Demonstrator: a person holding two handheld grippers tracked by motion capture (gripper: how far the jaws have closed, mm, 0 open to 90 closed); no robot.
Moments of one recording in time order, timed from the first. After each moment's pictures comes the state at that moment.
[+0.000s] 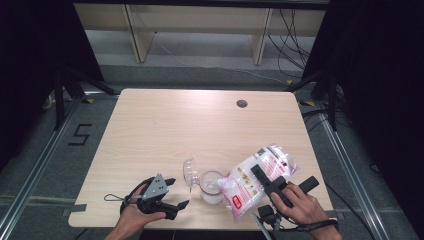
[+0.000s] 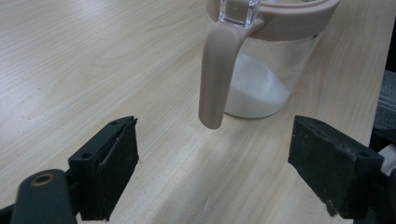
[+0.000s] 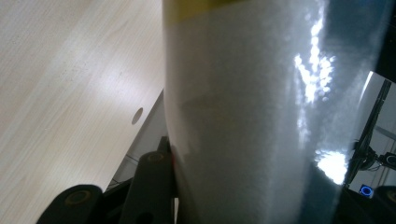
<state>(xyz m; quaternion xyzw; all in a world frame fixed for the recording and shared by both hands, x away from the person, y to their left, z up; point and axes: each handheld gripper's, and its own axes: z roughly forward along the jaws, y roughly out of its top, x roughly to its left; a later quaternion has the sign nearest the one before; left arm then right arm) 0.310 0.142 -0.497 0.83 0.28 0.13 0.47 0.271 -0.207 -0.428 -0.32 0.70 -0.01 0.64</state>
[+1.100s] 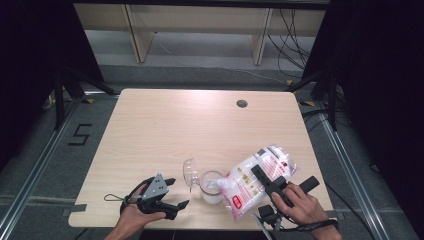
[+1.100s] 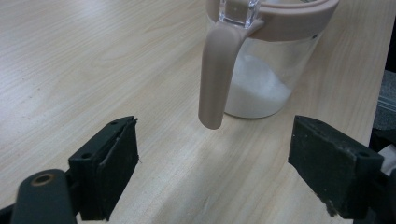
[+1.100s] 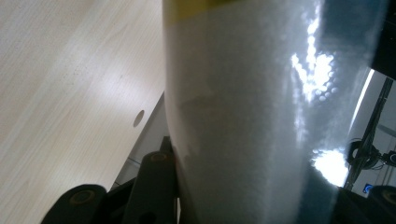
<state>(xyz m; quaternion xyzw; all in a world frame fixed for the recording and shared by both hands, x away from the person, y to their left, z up) 0.310 0.143 -0.497 0.83 0.28 0.13 0.47 0.272 -0.208 -0.428 -0.31 0.70 0.00 0.64</state>
